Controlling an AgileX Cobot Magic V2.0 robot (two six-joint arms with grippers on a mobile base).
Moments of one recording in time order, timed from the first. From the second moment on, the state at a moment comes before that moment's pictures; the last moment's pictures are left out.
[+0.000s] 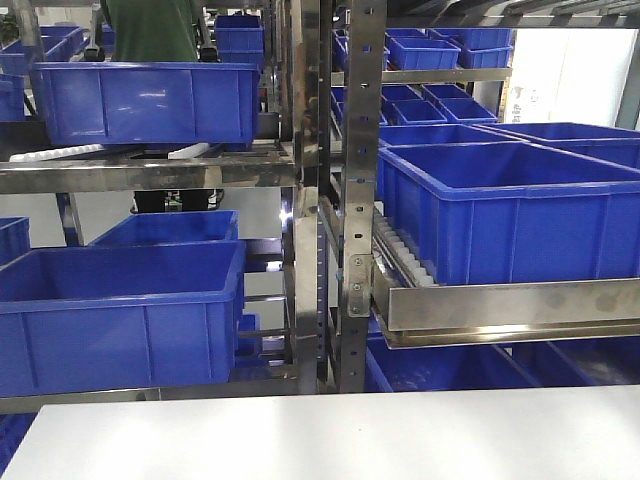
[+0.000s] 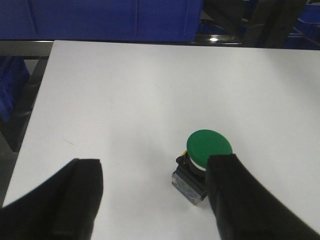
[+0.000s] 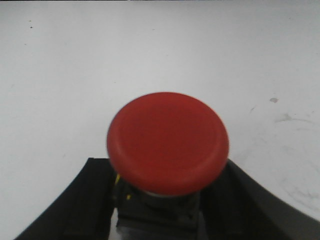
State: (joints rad) left arm -0.21 1.13 -0.14 -0.24 -0.42 0.01; right arm 0.08 2.07 -0.28 -0.06 -1.21 0.05
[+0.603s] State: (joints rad) left arm -0.22 1.66 -0.11 0.14 -0.99 -0.13; right arm 0.08 2.07 -0.28 0.00 -1.21 0.05
